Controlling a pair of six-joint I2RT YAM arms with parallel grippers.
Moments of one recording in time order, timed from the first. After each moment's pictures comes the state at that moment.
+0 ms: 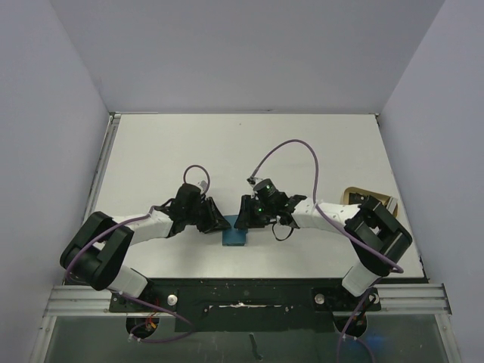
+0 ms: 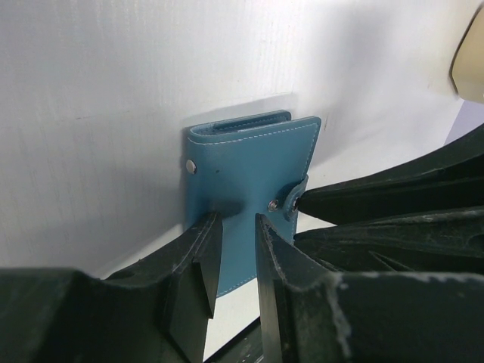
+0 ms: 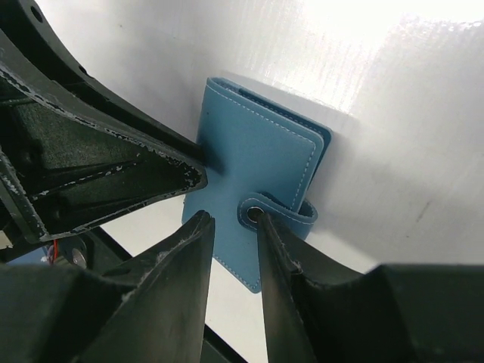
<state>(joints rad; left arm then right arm) -0.54 1.49 0.55 0.11 0.36 -0.96 0.79 1.63 0.84 -0.06 -0.25 0.72</state>
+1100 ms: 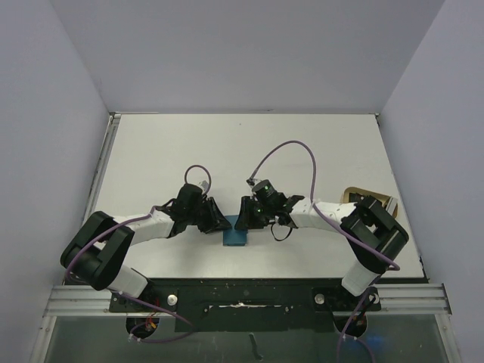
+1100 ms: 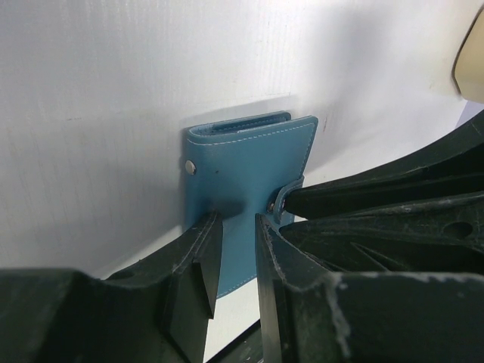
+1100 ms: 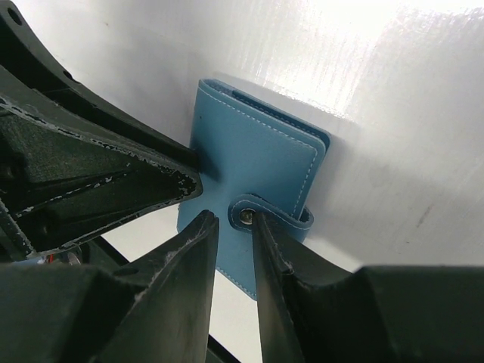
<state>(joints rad) -0.56 1.49 0.55 0.12 0.34 -0.97 0.79 1.65 0.85 -0.07 -0.24 0.73</state>
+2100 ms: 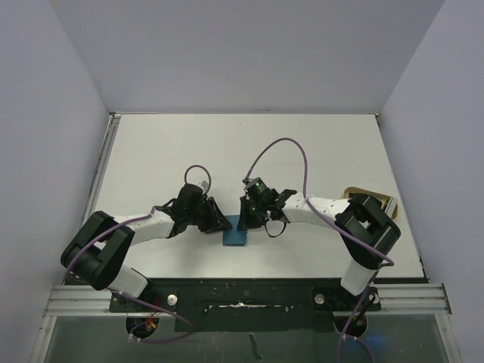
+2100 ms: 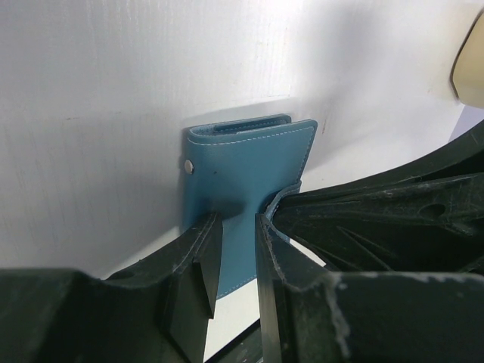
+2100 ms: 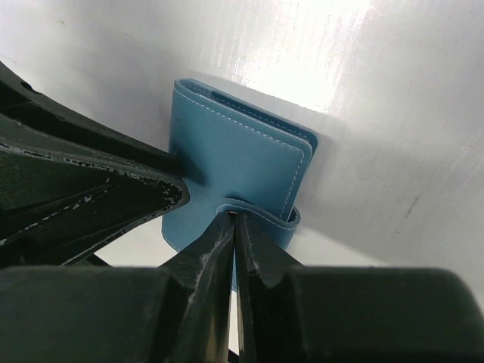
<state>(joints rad) -0.57 1.49 0.55 0.12 0.33 -0.98 0.82 1.71 0.95 -0.22 -0.18 0.72</state>
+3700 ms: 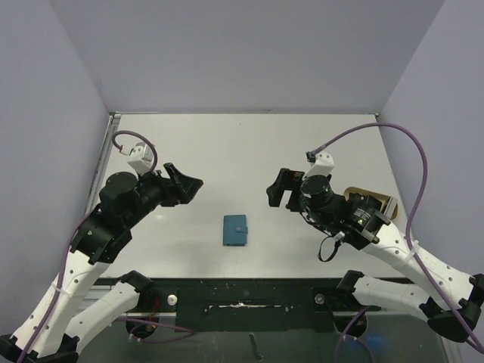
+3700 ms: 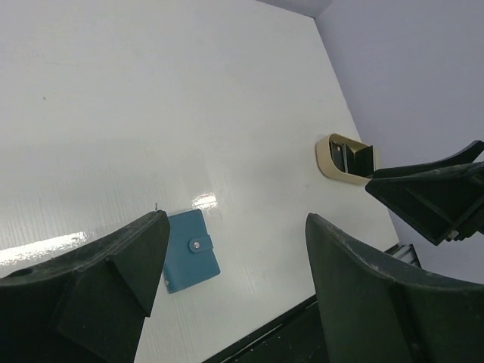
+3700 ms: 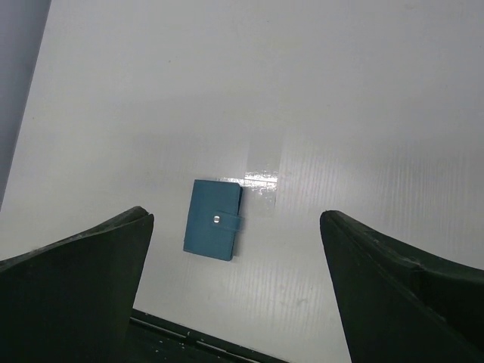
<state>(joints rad) -0.52 0.76 0.98 -0.49 0.05 -0.64 0.88 0.99 1.06 -0.62 0.43 0.68</state>
